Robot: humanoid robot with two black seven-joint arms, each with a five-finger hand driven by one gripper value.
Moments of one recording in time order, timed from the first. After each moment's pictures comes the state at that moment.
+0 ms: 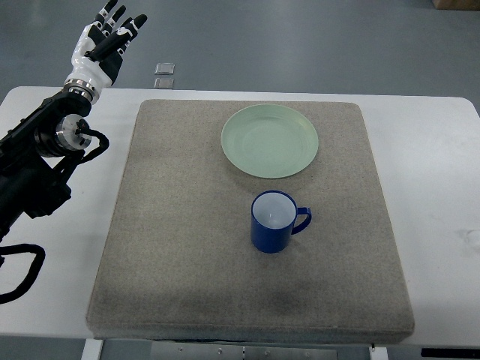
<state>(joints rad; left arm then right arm) -0.88 0.22 -0.98 -0.61 0.32 -0.08 -0.30 0.00 0.00 0.04 0.09 -0.03 0.18 0.22</state>
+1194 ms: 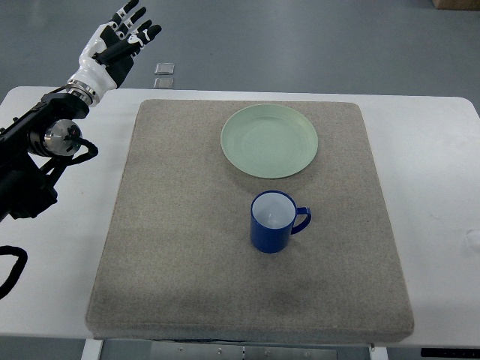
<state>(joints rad) -0.88 0.31 -0.80 -0.65 0.34 -0.31 -0.28 0.00 0.00 0.04 0.09 -0.03 0.18 0.22</state>
